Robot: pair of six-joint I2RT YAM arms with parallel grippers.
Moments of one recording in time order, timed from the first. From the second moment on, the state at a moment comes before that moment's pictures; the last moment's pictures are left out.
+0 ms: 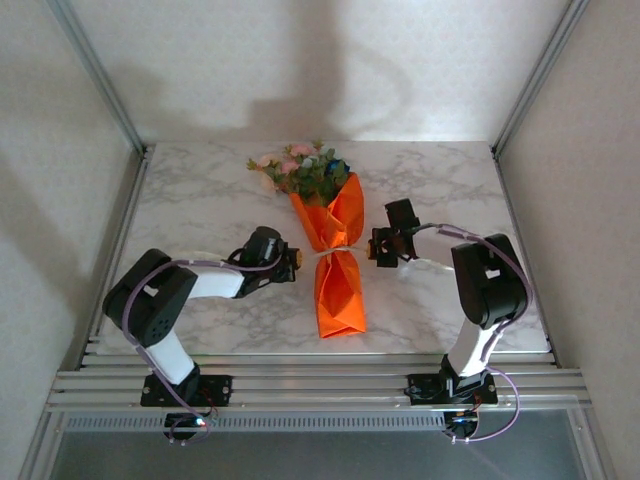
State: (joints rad) left arm -0.52 1.68 0.67 0.34 0.13 -2.09; right arm 0.35 1.77 0.95 -0.25 -0.27 1.84
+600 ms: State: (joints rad) left arm -0.33 1.45 0.47 0.38 0.32 -2.02; right arm 0.21 1.60 0.83 -0.32 -0.40 1.62
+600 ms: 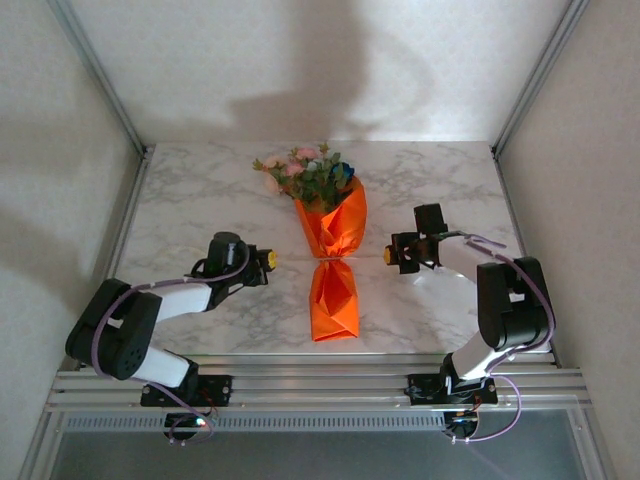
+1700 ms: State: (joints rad) left arm -0.23 1.79 1.26 -0.75 0.04 -1.57; right arm 0.14 1.50 1.18 -0.94 -0.02 1.03
